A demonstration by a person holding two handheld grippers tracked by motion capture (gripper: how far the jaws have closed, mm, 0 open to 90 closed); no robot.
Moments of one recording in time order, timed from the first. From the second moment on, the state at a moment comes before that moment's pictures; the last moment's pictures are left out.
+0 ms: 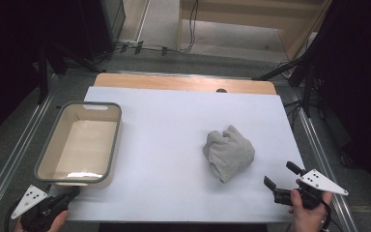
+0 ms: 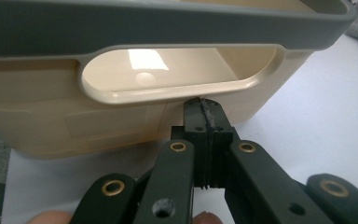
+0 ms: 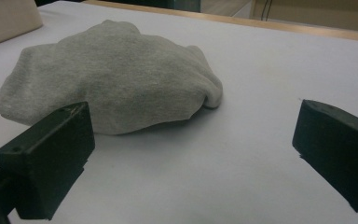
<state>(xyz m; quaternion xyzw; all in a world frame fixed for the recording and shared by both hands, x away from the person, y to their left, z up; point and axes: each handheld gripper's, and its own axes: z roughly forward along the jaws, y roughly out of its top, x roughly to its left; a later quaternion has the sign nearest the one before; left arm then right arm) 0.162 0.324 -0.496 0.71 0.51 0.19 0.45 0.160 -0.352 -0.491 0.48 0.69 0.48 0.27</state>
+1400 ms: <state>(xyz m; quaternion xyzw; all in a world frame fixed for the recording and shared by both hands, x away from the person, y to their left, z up) 0.188 0.325 -0.496 0.69 0.52 0.18 0.47 0.161 -0.351 -0.492 0.47 0.69 0.48 0.26</state>
